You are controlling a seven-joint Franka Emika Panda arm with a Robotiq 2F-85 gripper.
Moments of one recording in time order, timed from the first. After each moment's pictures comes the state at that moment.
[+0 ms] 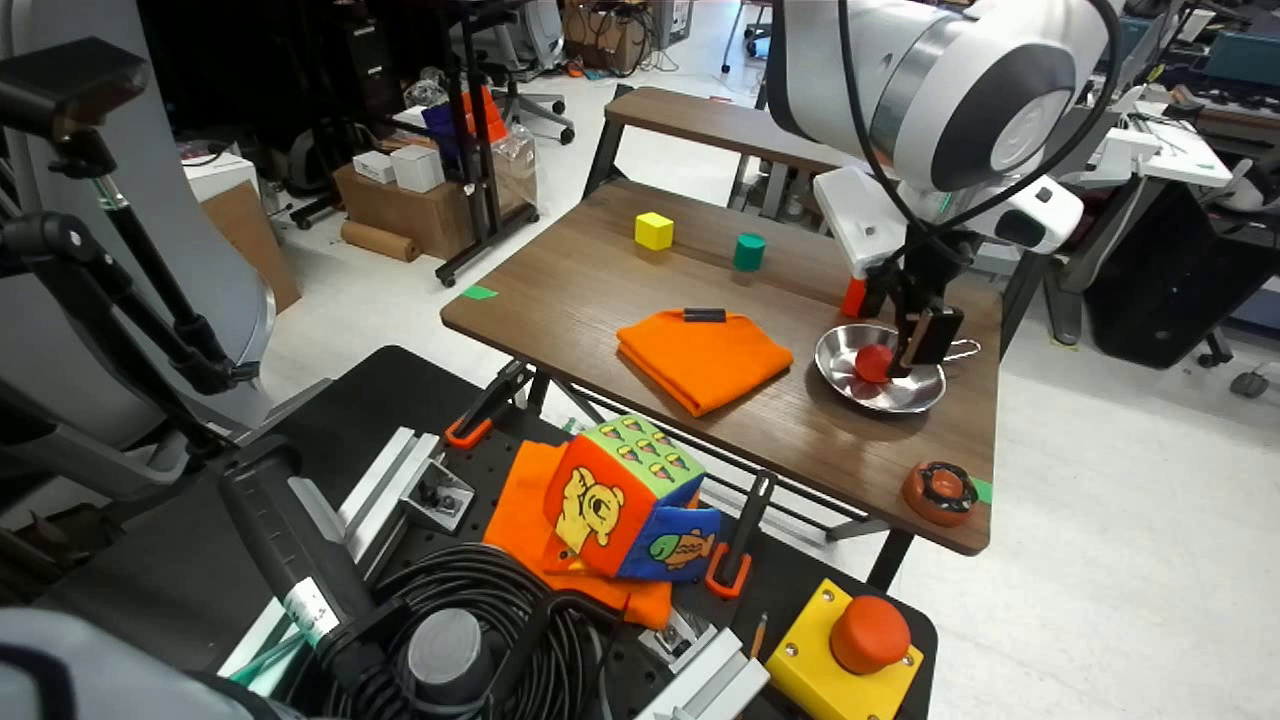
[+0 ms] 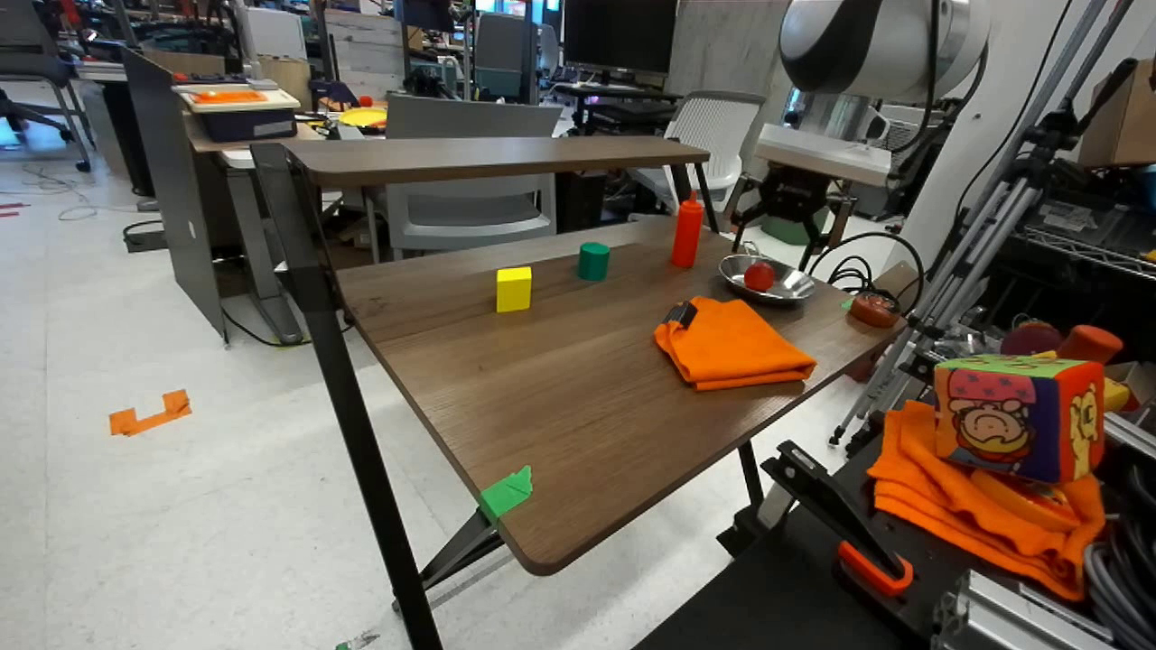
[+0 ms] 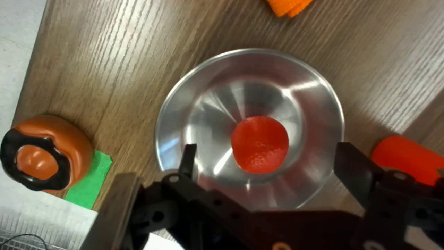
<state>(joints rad) -0.06 0.62 -0.19 -2.00 0.19 2.64 0.60</state>
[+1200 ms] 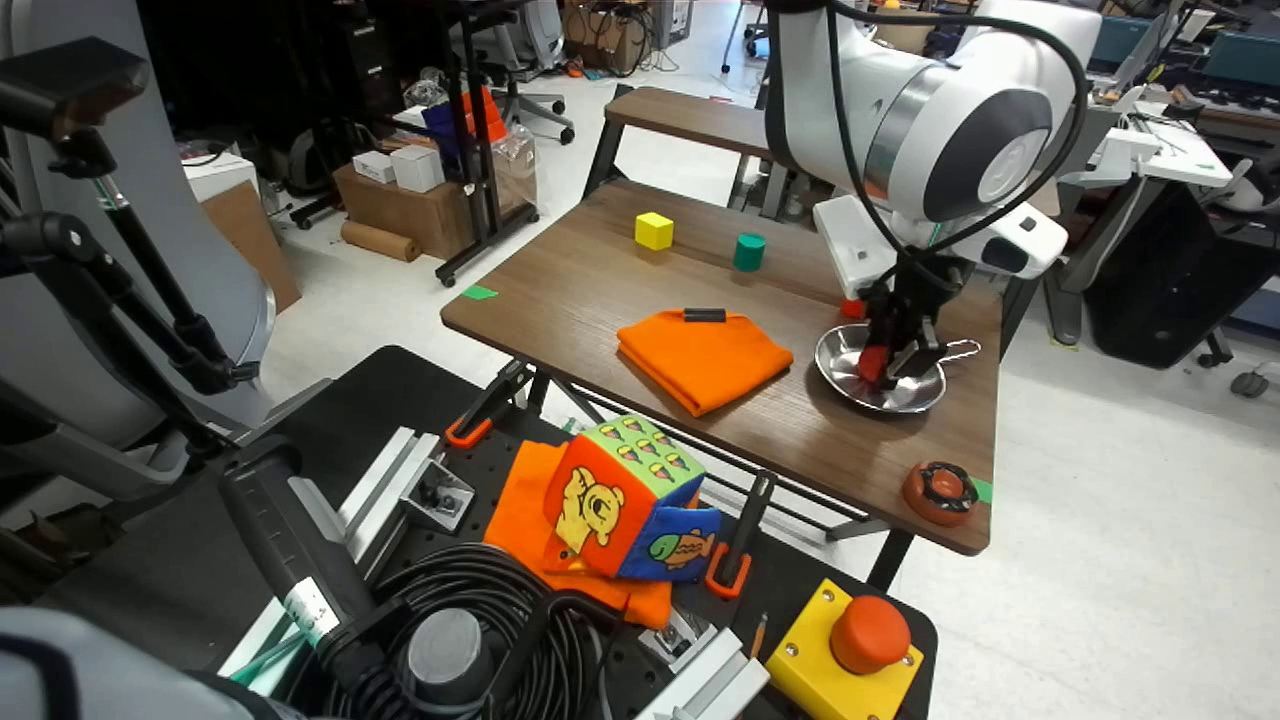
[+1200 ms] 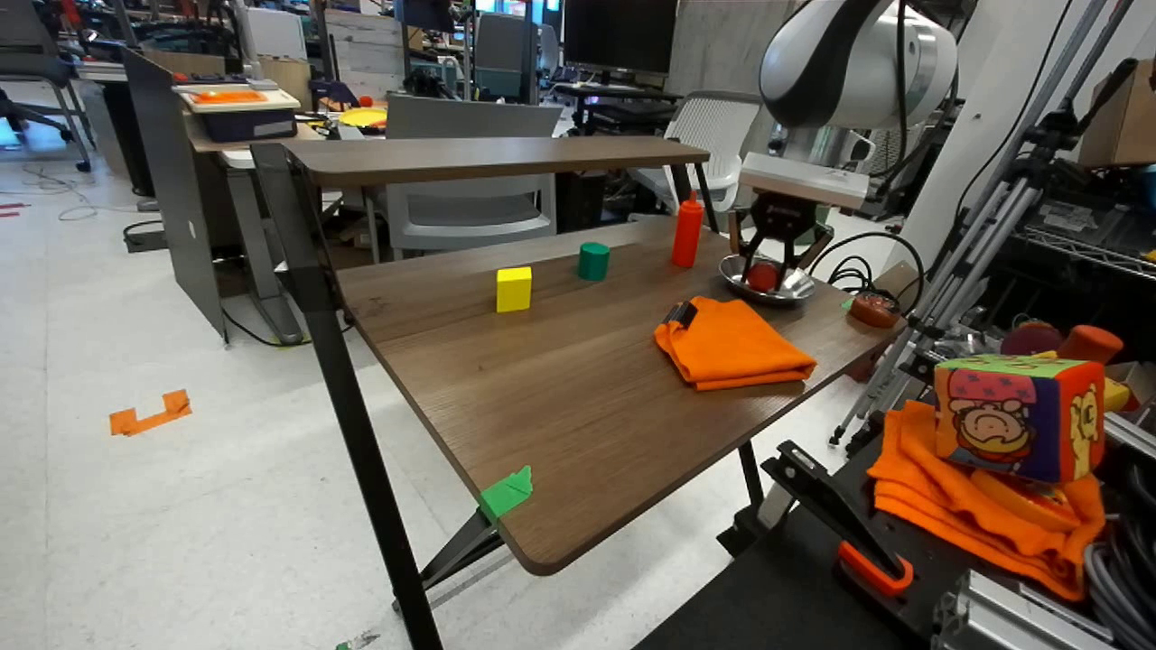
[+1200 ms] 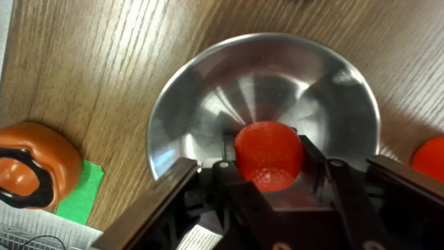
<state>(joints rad) -0.03 0.71 -0.23 -1.92 0.19 2.63 0.67</state>
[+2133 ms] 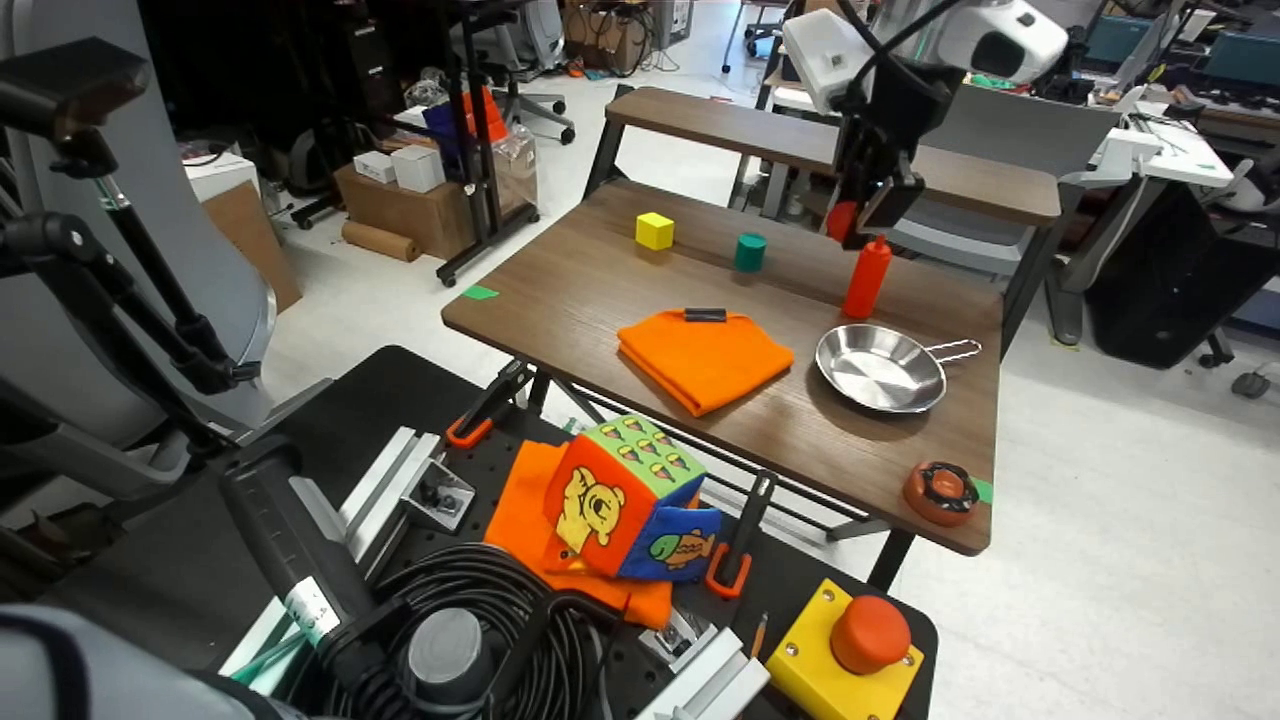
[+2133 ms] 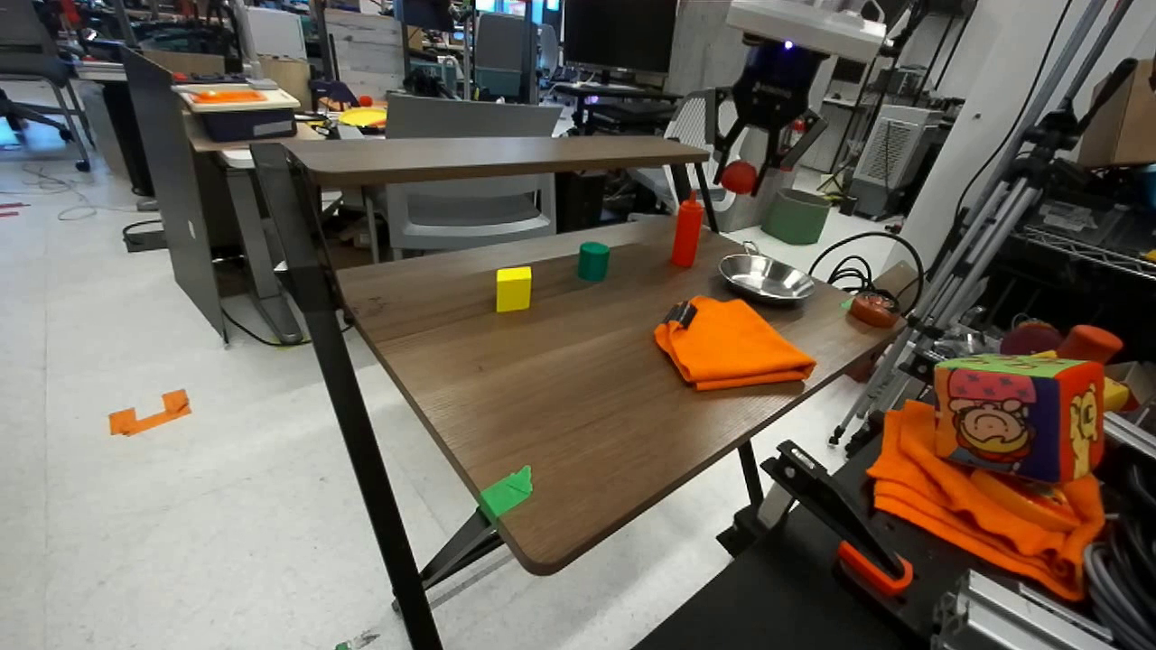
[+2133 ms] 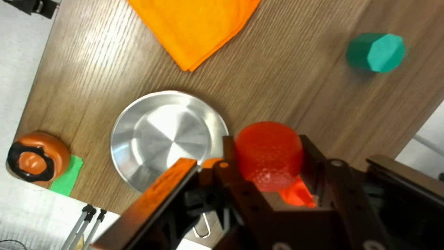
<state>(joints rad) 0.04 0.42 -0.19 -2.00 0.18 2.47 0.71</state>
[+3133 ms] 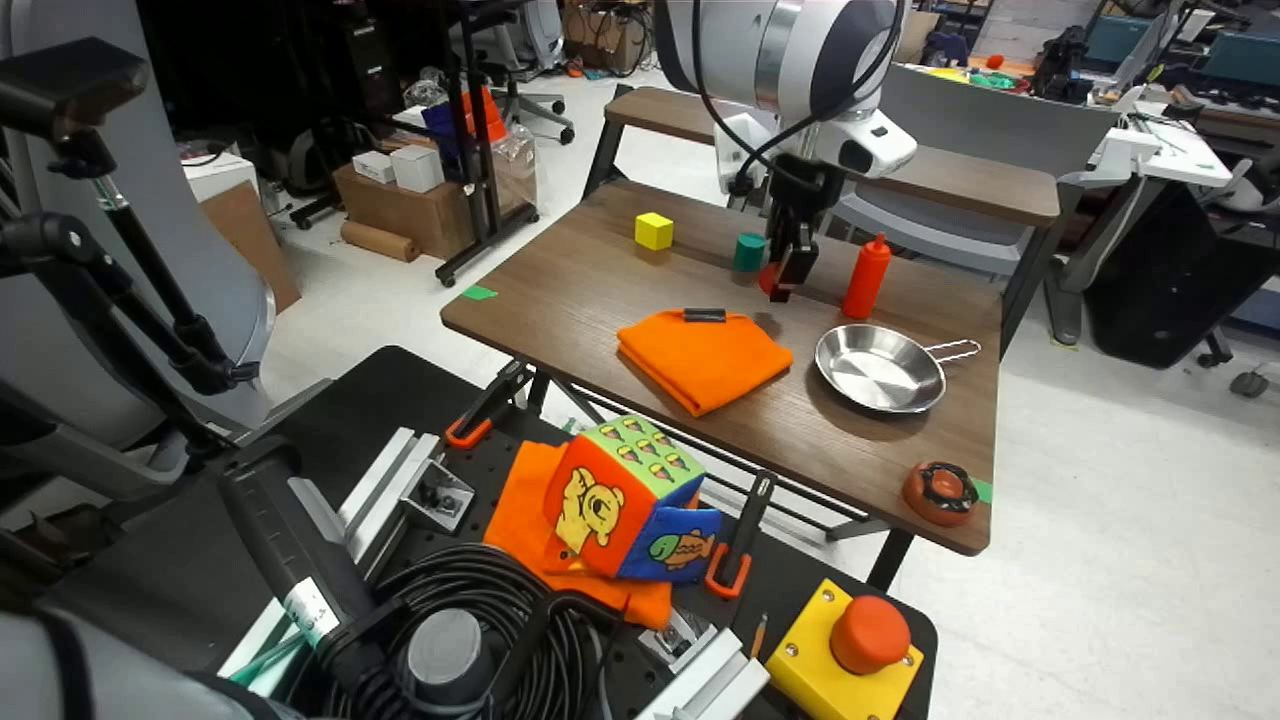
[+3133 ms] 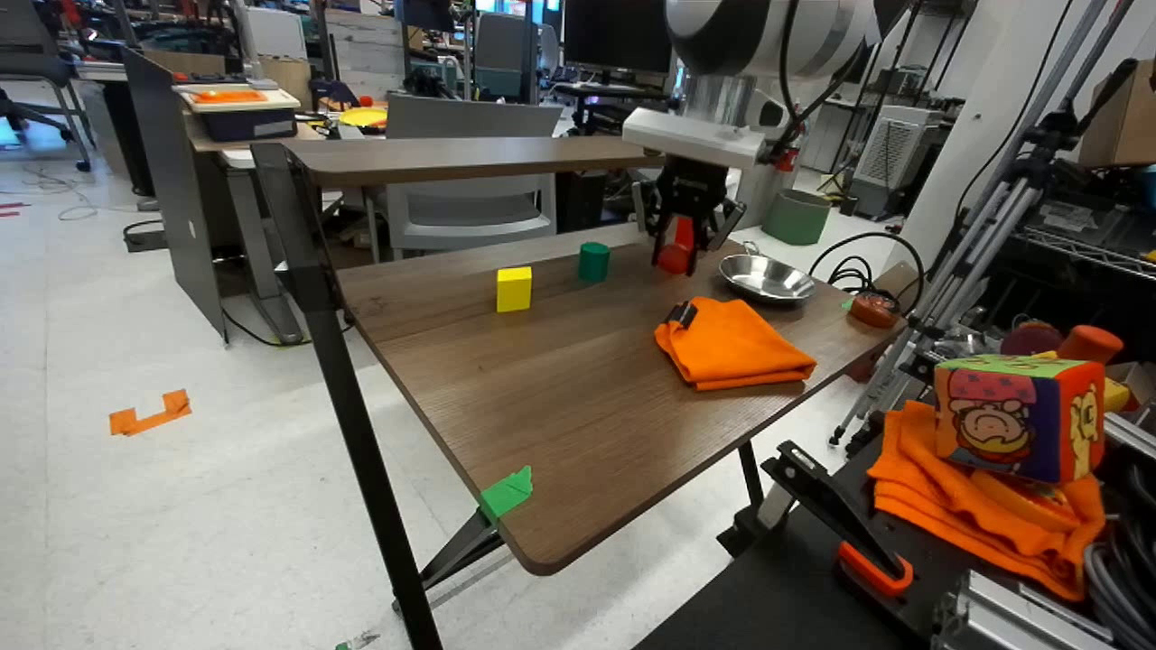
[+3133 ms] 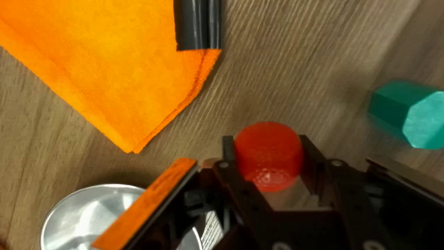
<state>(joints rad) 0.11 0.70 -0.16 -1.83 0.13 2.52 0.96</state>
